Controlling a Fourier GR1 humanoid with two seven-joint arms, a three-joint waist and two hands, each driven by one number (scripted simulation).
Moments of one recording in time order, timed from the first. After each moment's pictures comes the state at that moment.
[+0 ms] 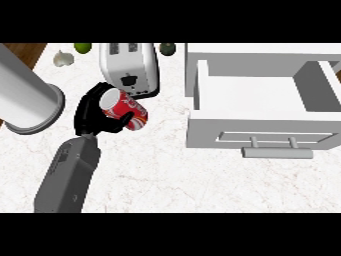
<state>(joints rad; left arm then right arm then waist) -0.53 0.02 0.25 -0.85 0.24 -0.13 -0.30 0.50 -0.01 -0.74 -2.29 -0.58 0.50 0.23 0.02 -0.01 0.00</state>
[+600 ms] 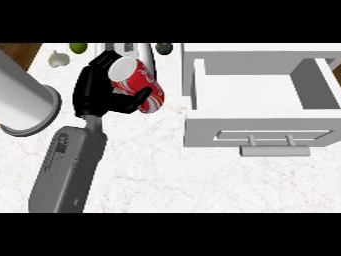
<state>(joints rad) -0.56 0.00 0.05 -1.29 0.25 0.18 0.04 0.47 -0.02 -0.71 -2.29 -0.56 0.48 0.24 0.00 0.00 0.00</state>
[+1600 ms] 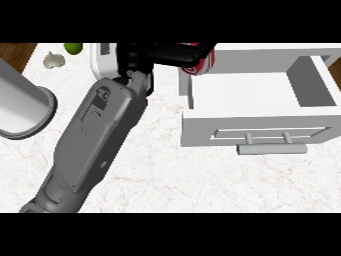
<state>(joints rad) -0.97 0.00 -0.11 -1.12 0.28 0.50 0.16 0.46 -0.01 -0.67 -2.30 -0.55 0.46 0.24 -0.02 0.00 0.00</state>
